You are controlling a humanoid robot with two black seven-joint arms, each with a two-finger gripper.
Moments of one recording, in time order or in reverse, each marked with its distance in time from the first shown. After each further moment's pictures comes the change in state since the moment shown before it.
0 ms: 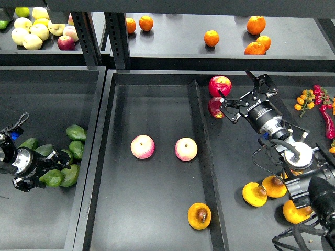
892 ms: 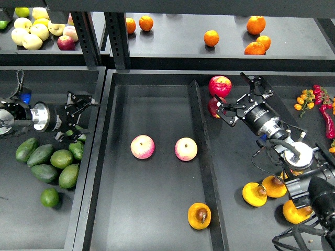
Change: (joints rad) left arm 0.242 -0.513 -1.086 -0.115 -0.217 0.000 -0.032; right arm 0.001 0.000 0.004 0.000 0.000 0.000 -0.093
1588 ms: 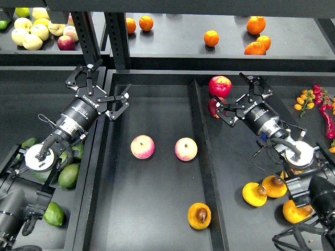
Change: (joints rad) left arm 0.200 -0.118 -0.218 -0.090 -0.150 0.000 -0.151; right arm 0.003 0.000 0.006 -0.003 0.000 0.000 0.006
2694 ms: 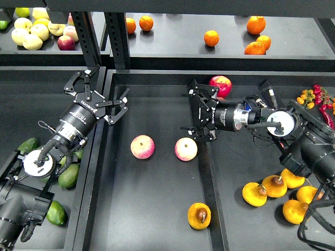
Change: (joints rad) left arm 0.026 0.000 0.003 -0.008 -0.031 0.000 0.007; right arm 0.316 -0.132 -0.859 0.065 0.060 0.000 -0.208
